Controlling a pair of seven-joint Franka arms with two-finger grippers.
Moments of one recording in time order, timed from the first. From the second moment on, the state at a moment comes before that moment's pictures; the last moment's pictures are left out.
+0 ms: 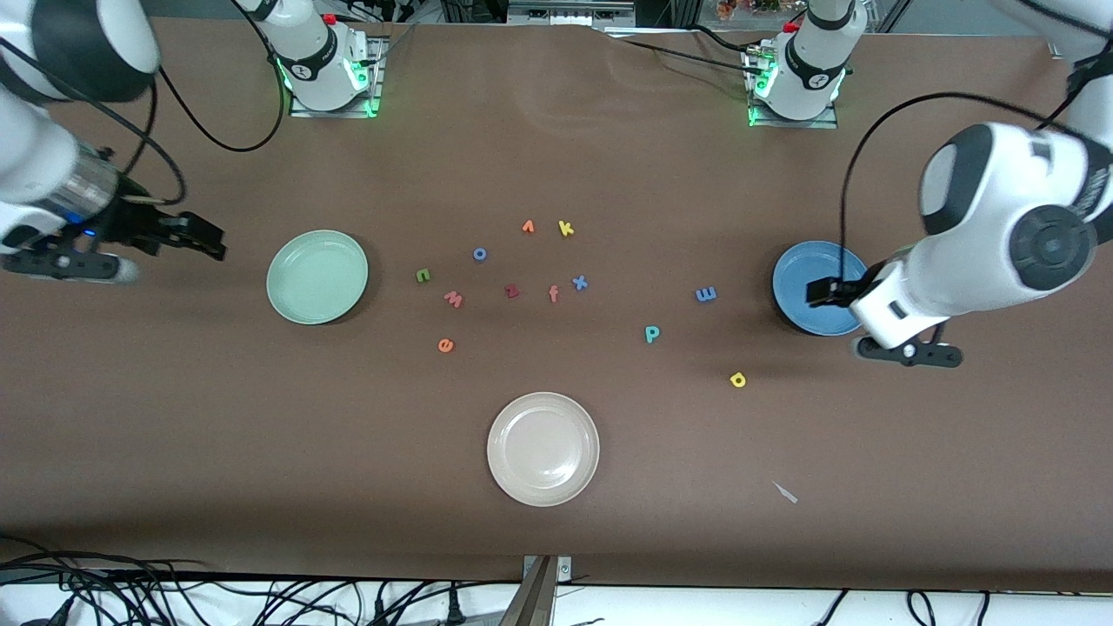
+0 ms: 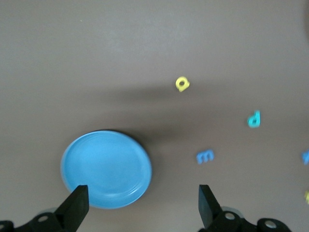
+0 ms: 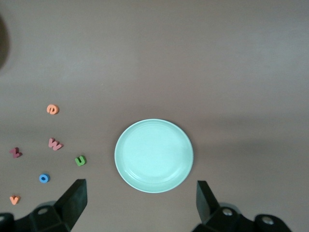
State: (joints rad) left arm -0.03 0.38 -0.17 -1.55 0.01 1.75 -0.20; right arm 0.07 0.05 0.02 -1.83 0.02 1.84 0.13
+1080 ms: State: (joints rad) left arm -0.10 0.87 -0.17 -1.35 0.01 2.14 -0.91; right arm 0.16 0.30 0.26 -2.17 0.02 2.50 0.31
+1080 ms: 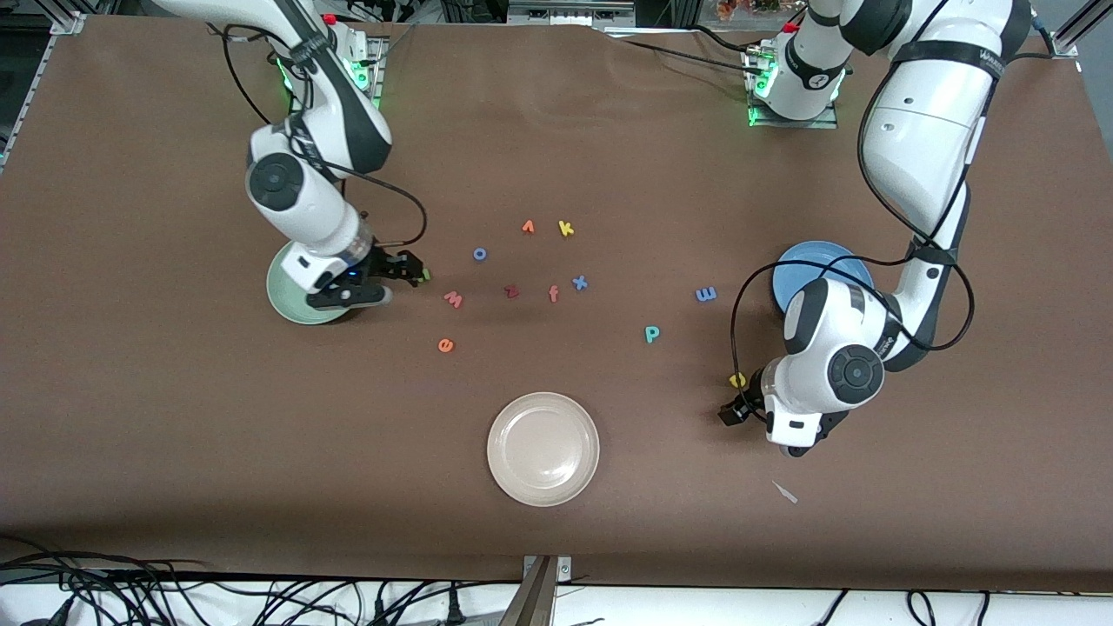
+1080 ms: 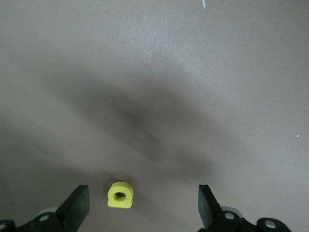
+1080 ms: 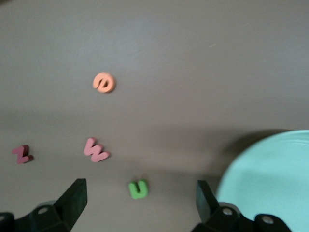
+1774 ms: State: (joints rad) left arm -0.10 0.89 -0.16 -1.35 0.02 2.04 -0.89; right arm 0.21 0.40 0.26 -2.19 -0.18 2.56 0.31
